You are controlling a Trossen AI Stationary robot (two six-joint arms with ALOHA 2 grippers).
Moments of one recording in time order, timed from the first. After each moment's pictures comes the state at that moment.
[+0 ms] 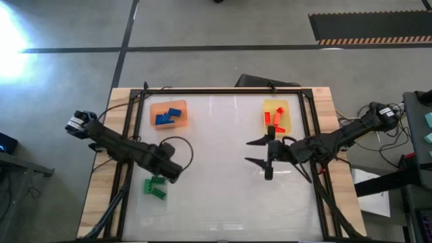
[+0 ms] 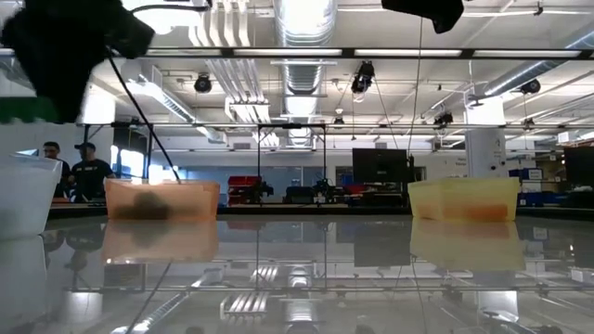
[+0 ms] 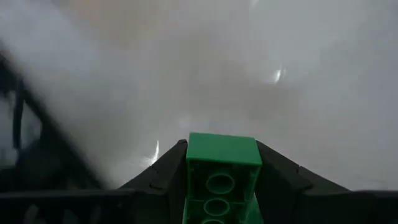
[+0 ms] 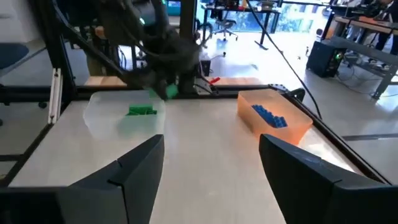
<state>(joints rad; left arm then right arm) -0.40 1.43 1.14 -1.28 -0.18 -1.35 0.38 1.09 0.72 0.17 0.48 0.05</state>
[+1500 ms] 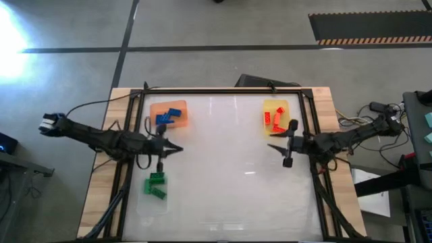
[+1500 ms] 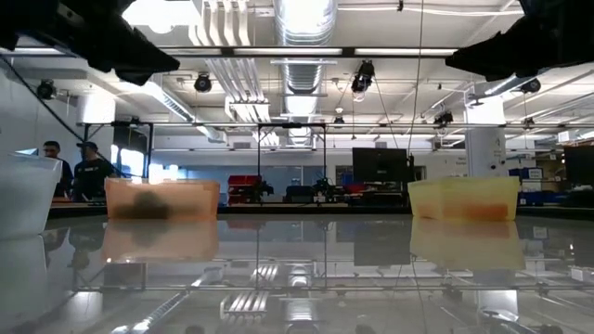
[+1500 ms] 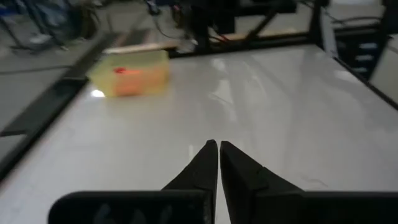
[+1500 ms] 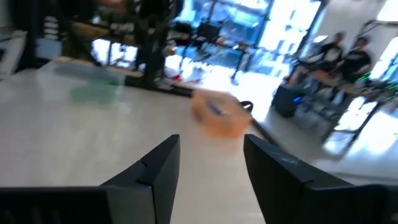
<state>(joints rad) -0.24 0.70 0.41 0.01 -0.26 0.02 0.31 0.47 0.19 0.24 0.47 -0.24</state>
